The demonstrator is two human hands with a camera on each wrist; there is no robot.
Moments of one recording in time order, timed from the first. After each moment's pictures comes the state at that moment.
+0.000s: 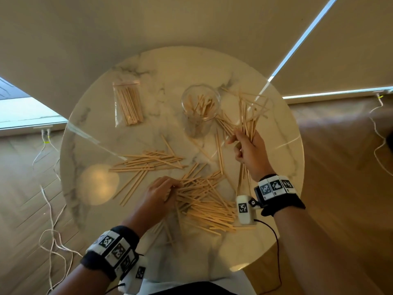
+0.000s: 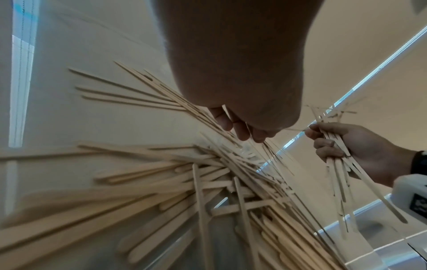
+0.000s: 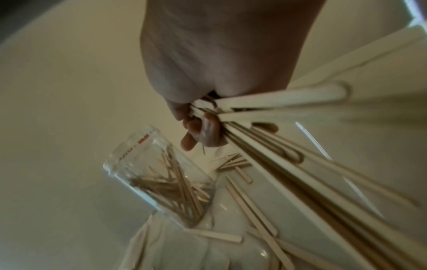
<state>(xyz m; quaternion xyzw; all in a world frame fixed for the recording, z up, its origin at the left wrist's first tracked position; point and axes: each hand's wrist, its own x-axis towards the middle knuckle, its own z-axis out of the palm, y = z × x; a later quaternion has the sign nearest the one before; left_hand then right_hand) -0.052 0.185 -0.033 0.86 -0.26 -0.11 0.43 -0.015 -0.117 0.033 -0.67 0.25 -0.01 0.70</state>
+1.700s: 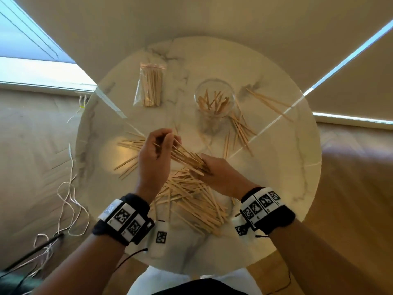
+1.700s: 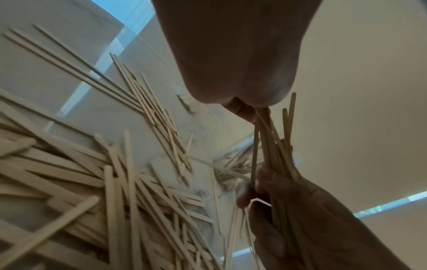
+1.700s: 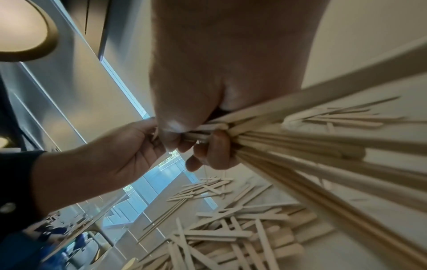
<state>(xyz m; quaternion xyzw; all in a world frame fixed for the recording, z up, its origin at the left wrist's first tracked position) -0.020 0.106 0.042 0.76 0.07 0.08 0.64 -0.019 -0.086 0.030 -0.83 -0.17 0.29 0.45</state>
